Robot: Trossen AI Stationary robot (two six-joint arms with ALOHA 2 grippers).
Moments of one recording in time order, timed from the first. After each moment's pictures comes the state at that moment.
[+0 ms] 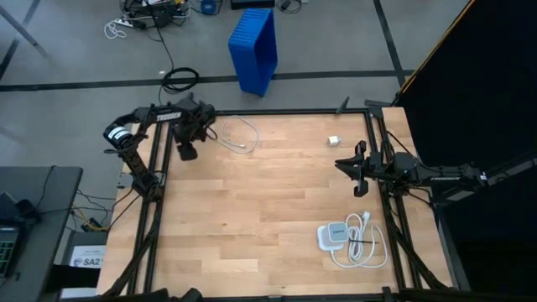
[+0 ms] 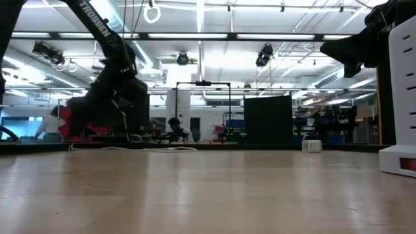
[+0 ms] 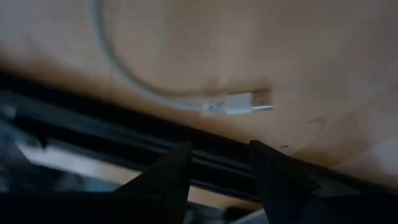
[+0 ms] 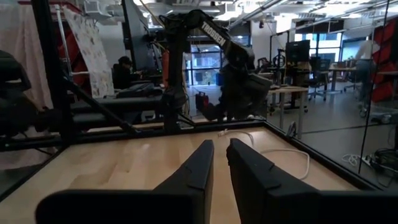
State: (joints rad) left arm 0.82 1.70 0.98 -1.19 -0.35 0.50; right arm -0.04 0.08 0.02 0.21 0.13 0.02
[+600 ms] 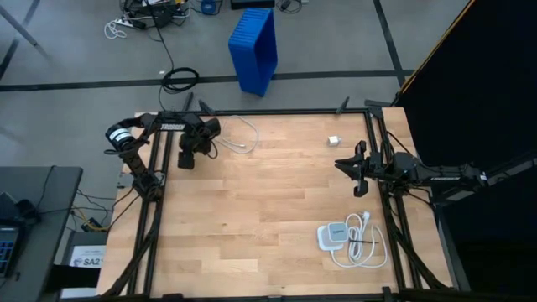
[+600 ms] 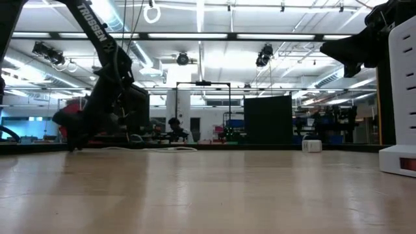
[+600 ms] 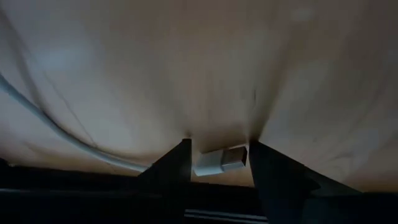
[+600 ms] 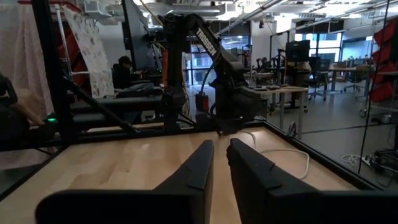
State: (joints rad) left arm 0.75 1.70 0.85 -0.96 -0.41 0.72; right arm -0.04 0.08 0.02 0.21 0.13 0.02
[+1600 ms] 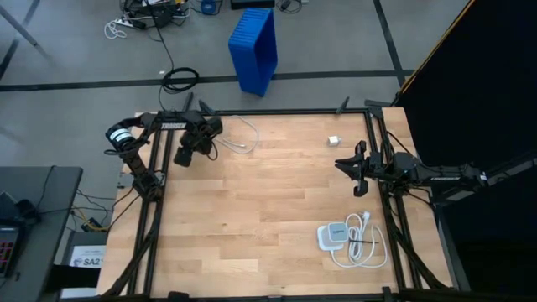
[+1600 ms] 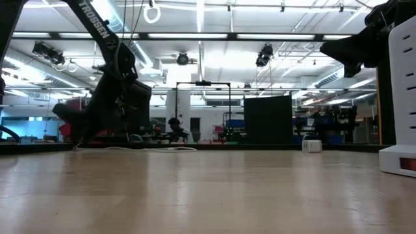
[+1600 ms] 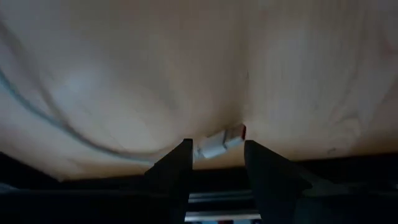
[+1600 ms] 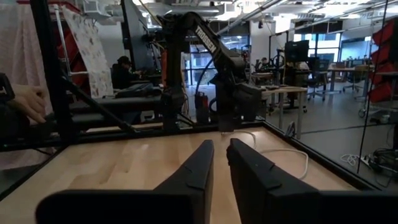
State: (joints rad) left arm 0.74 1.70 0.87 -0.98 -0.45 0.92; right arm -0.04 0.08 0.02 0.21 0.14 0.02
